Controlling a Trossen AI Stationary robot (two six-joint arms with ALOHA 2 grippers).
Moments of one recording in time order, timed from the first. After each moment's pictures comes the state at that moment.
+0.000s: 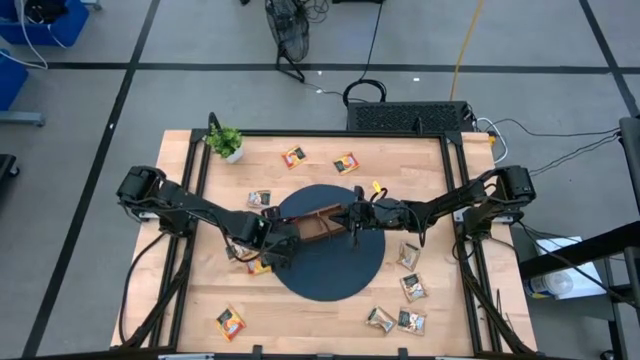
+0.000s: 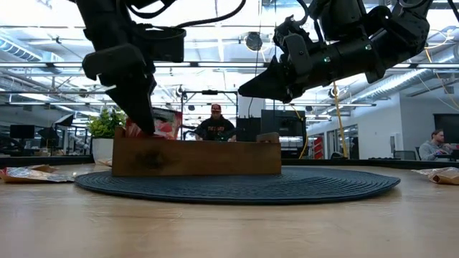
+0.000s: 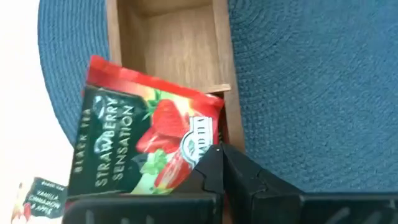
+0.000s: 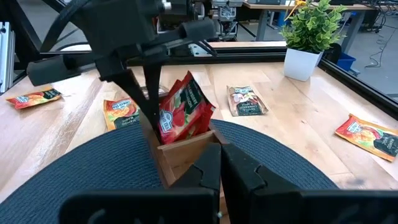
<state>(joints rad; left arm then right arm) -0.28 1.65 1.05 -0.66 -0.30 -0.42 0.06 1.64 0.60 0.81 0.18 0.04</state>
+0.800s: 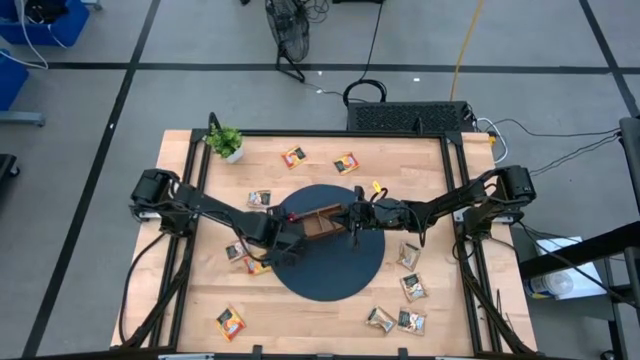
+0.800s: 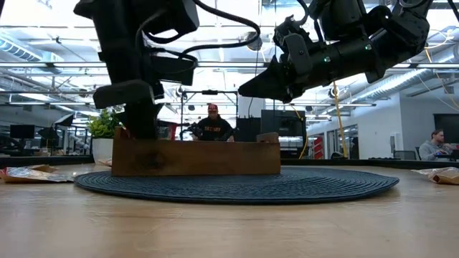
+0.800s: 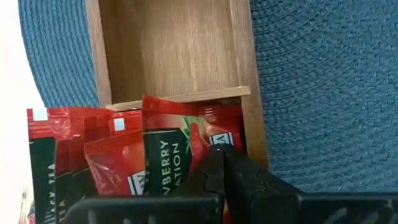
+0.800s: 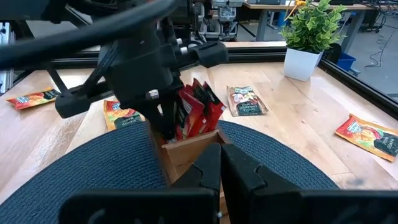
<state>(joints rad) -0.23 1.78 1.09 -0.70 -0.26 -0.37 0.06 1.64 0.60 0.81 0.18 0.04</state>
